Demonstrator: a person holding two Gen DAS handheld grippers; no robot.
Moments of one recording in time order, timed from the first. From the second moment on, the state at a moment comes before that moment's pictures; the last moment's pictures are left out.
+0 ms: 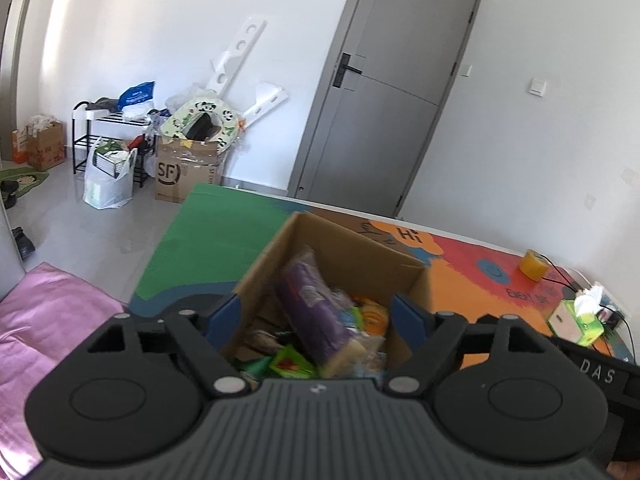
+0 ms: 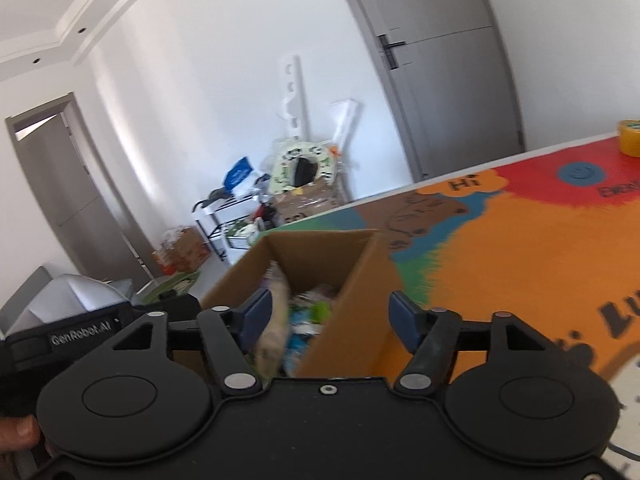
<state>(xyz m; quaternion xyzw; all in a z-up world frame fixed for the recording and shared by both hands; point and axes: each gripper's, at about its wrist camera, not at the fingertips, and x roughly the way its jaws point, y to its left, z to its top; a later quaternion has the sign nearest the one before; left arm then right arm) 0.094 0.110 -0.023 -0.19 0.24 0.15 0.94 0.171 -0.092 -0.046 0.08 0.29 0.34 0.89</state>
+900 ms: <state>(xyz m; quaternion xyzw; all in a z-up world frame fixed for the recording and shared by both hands) 0.074 0.021 -0.006 -0.15 0.22 0.06 0.96 0.126 -0.205 -0.027 0.10 0.24 0.27 0.93</state>
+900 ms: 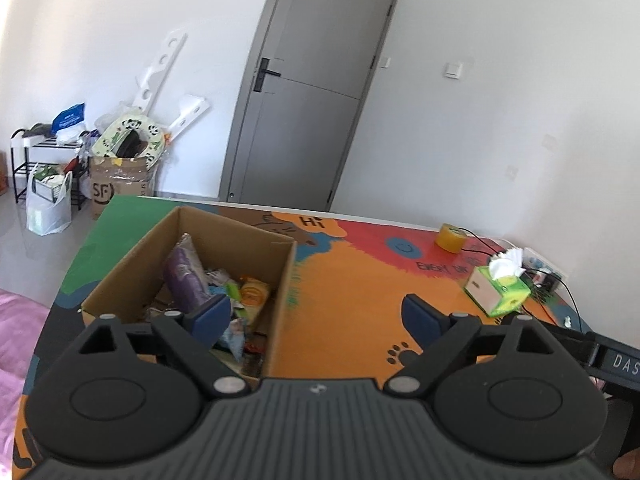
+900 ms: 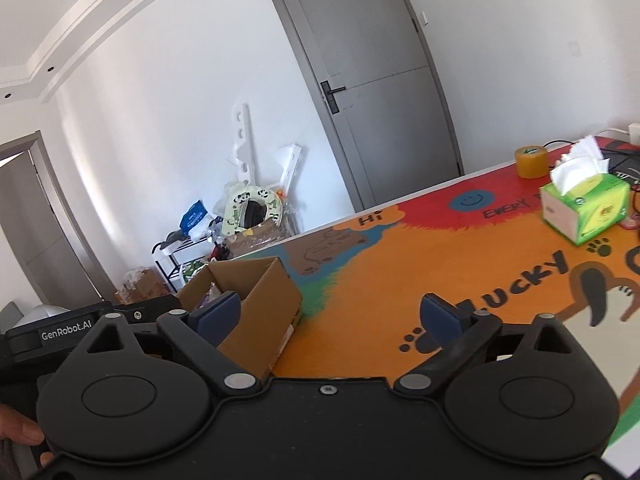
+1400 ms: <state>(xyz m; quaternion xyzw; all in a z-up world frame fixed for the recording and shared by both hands) 0.049 0.005 0.007 -0.11 0.23 0.06 0.97 0.104 -0.237 -0.024 0.09 0.27 0.24 0.93</state>
